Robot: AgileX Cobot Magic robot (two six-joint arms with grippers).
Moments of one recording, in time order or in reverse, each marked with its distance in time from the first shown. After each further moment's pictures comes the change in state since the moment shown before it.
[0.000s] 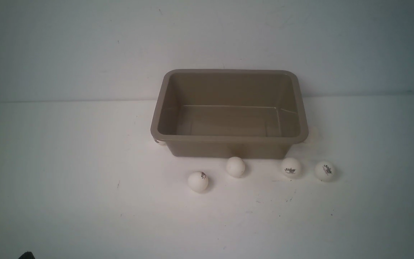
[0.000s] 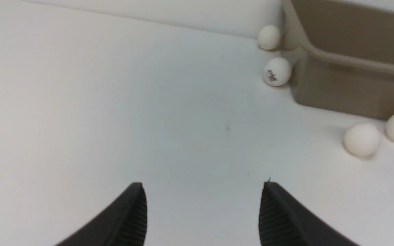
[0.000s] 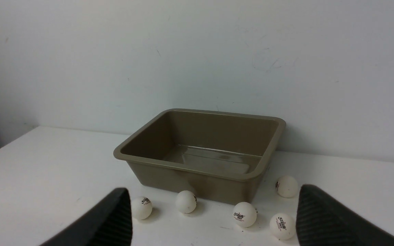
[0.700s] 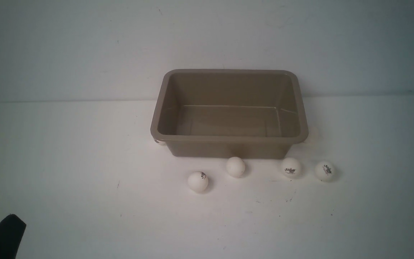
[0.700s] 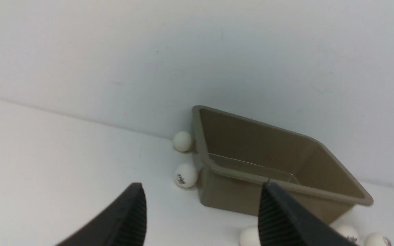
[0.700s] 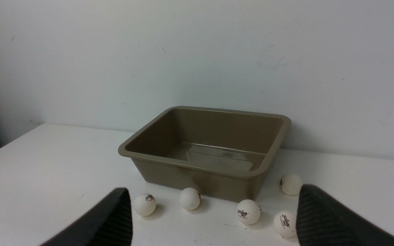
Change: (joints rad) right arm 0.000 0.000 0.000 0.012 0.012 -0.023; left arm 0.000 0.016 -0.139 -0.481 -0.060 0.379
